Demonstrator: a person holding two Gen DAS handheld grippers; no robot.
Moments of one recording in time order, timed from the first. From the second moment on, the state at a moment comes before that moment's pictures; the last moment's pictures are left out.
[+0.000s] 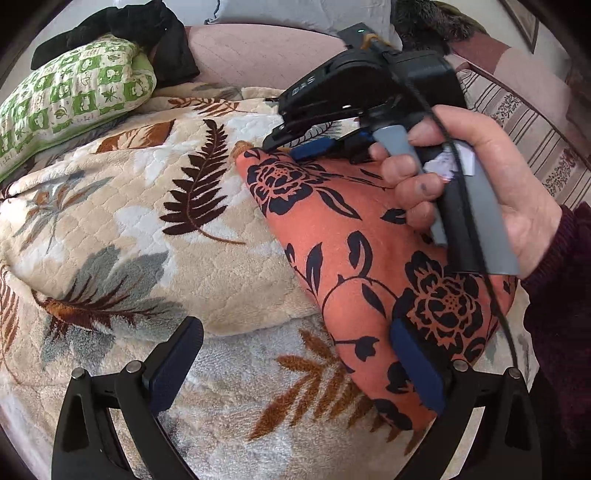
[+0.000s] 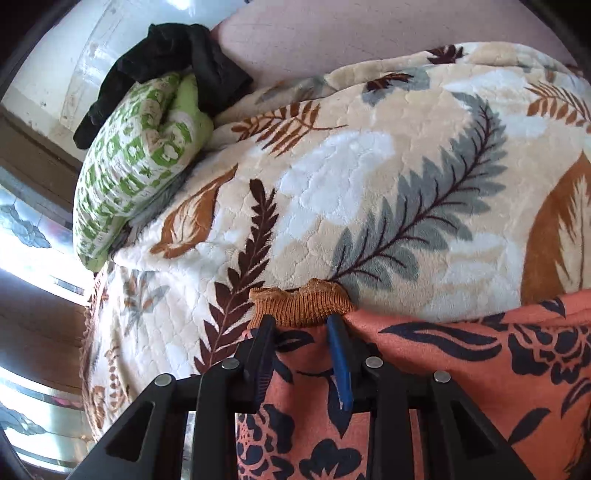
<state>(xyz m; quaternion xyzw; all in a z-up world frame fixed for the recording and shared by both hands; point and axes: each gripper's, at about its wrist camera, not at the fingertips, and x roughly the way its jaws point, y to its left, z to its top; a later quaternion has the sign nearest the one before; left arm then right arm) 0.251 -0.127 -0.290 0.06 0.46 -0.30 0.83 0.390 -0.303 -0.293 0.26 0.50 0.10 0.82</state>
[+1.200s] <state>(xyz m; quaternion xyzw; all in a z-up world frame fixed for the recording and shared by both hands) 0.254 -0.147 -0.275 -0.01 0.43 -0.32 0.84 0.169 -0.483 -0.265 0.38 0.38 0.02 0.84</state>
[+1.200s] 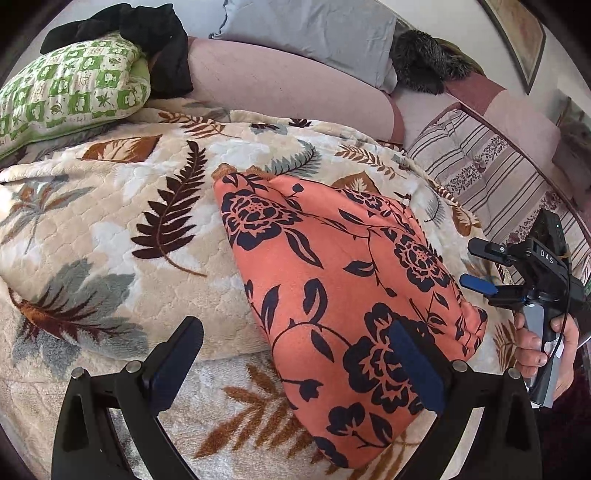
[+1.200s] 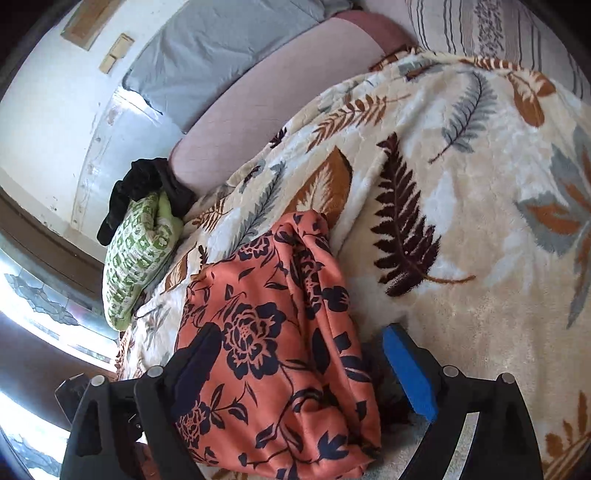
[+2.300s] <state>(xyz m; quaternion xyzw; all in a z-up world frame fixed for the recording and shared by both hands) 0.262 -0.187 -0.287 0.00 0.45 -0.32 0.83 0.222 -0.428 -0.316 0.40 0.42 0.14 0.80</state>
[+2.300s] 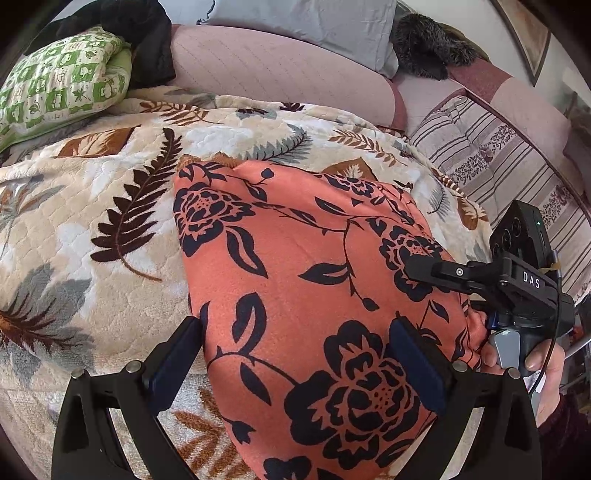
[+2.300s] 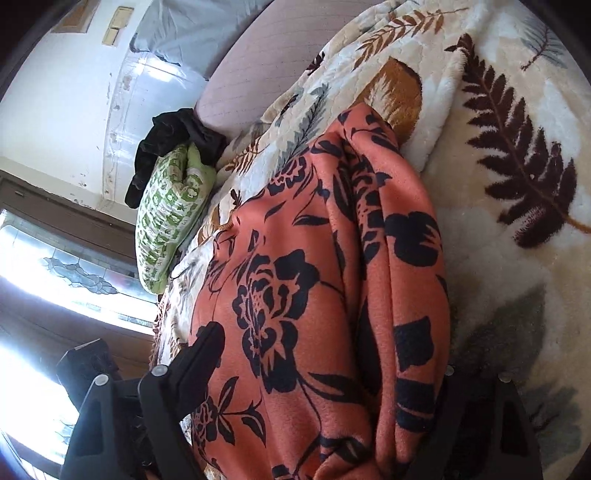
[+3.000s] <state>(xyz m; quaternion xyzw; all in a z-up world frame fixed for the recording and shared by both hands) 0.264 -0.188 -0.290 0.01 0.44 -0.31 0.84 0.222 -0.410 -0.304 0.34 0.42 0.11 0.84</state>
